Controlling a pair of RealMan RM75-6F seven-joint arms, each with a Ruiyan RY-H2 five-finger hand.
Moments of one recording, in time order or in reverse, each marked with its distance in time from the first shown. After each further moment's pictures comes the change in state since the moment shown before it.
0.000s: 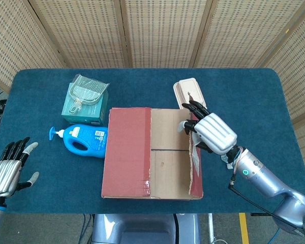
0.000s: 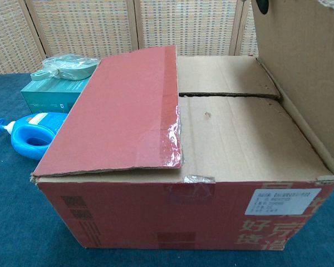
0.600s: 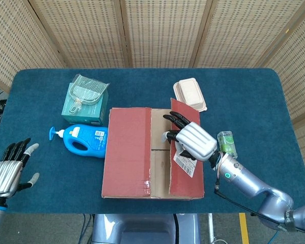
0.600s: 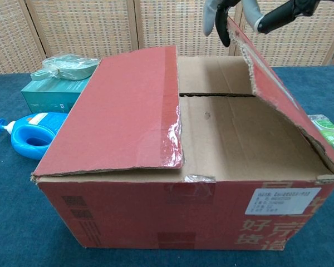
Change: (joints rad) left arm -0.001 -0.008 0.002 0.008 -0.008 -0.007 0.019; right arm 0.052 -0.131 -0.017 0.030 -0.026 -0.051 -0.022
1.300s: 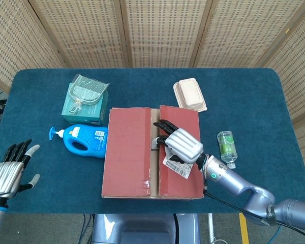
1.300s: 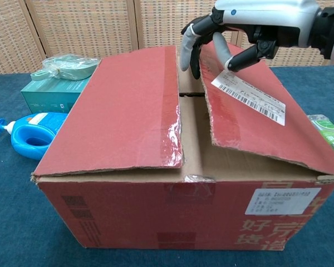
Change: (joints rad) left arm 0.001 -0.005 0.004 0.002 -0.005 -0.011 0.006; right arm 0.033 -0.166 -0.013 0.098 0.001 -0.050 0.024
